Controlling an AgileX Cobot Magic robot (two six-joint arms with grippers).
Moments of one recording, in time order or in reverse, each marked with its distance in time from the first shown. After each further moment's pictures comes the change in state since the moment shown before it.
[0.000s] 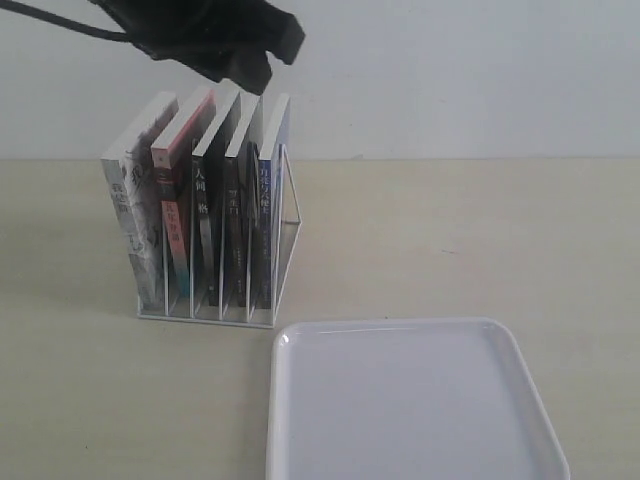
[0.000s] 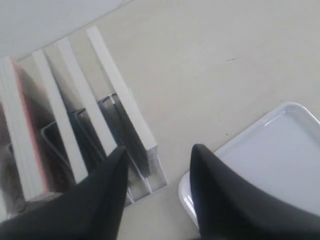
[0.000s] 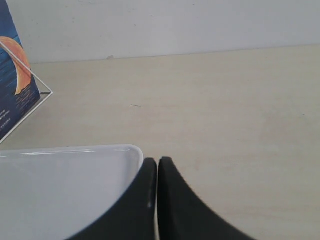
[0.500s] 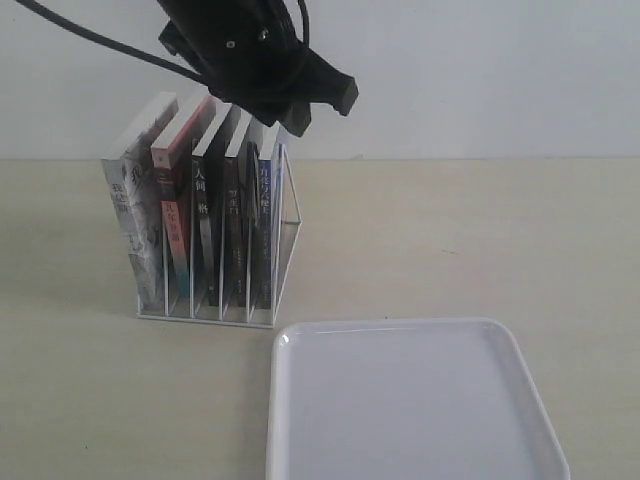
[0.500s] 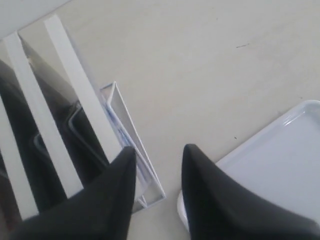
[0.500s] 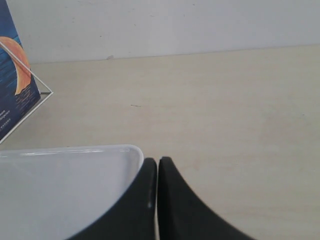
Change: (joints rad) left arm -0.008 0.221 -0.134 0.004 0.020 -0.011; right arm 0.000 0.000 0.000 0.000 0.000 0.000
